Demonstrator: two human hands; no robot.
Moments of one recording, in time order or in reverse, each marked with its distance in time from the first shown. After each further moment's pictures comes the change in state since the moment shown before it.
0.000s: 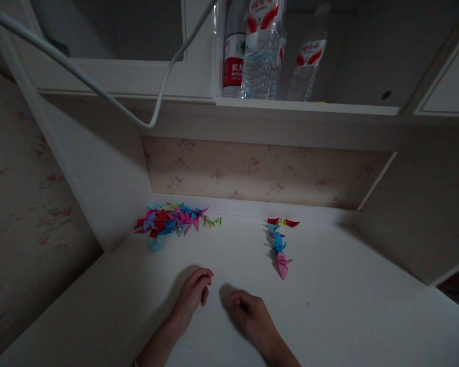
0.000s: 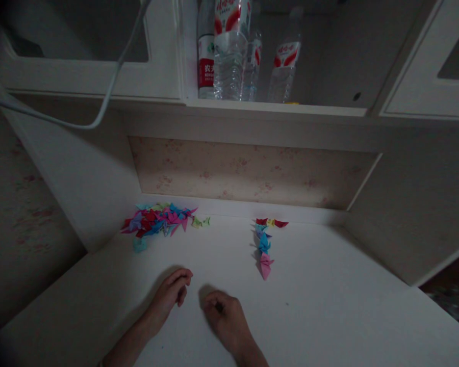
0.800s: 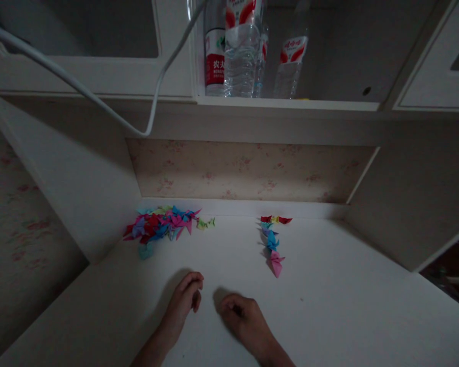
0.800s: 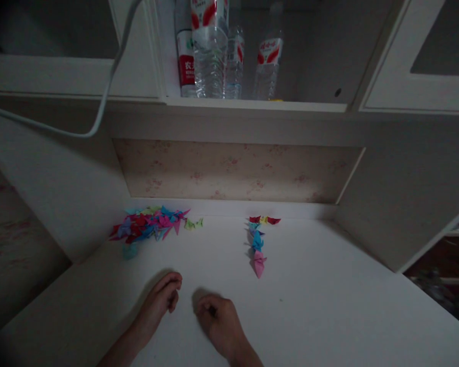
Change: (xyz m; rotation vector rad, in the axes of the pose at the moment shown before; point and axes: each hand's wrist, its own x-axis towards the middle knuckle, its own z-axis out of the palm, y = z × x) left_hand -0.001 0.003 -0.001 -0.042 -0.002 -0.026; right_hand -0.002 0.000 0.002 0.009 0.020 0.010
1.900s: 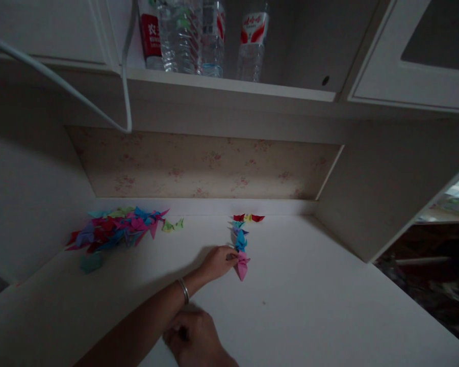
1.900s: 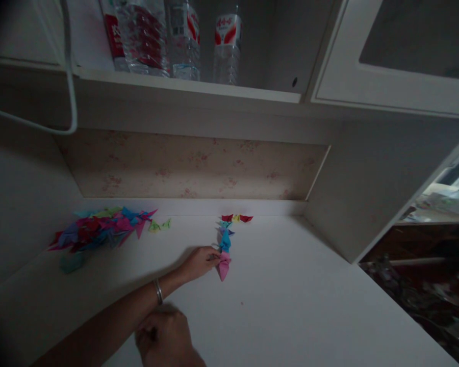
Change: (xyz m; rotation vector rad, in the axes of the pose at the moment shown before) left_hand 0.107 -0.010 0.186 0.692 -0.550 0.429; right_hand 0.004 0.000 0.003 -0.181 -0.024 -0.154
